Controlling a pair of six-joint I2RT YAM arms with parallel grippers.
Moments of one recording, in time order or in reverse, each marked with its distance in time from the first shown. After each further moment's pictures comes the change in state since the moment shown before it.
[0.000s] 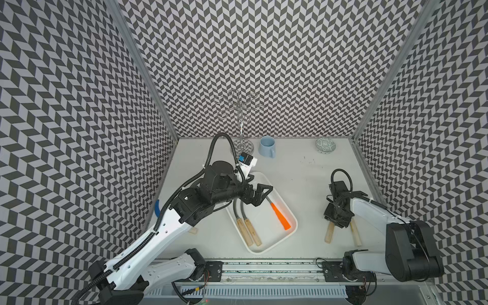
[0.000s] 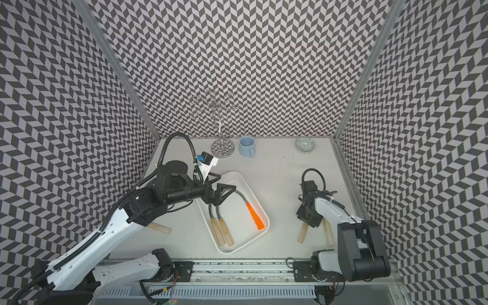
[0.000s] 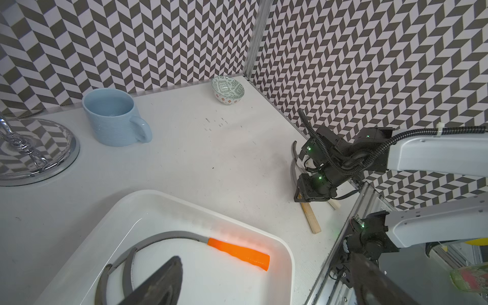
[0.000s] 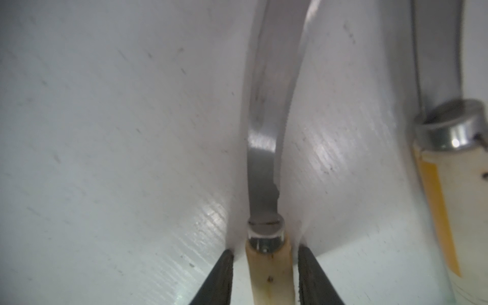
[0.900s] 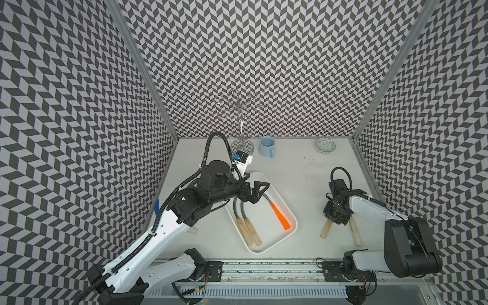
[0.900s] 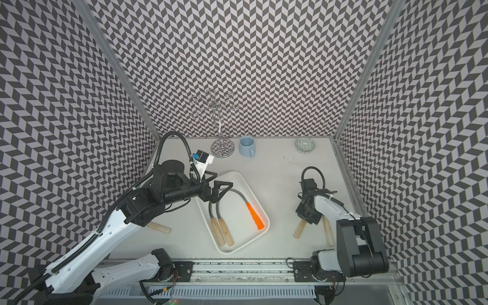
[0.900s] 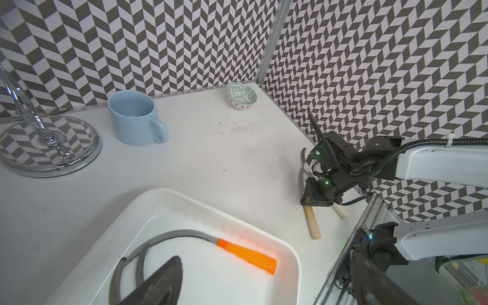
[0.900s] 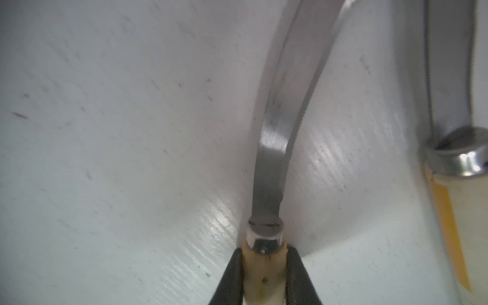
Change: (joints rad) left arm 0.034 -0.016 -0.003 -0.008 -0.030 -0.019; right arm -0.001 0.035 0.029 0.027 -0.003 -0.007
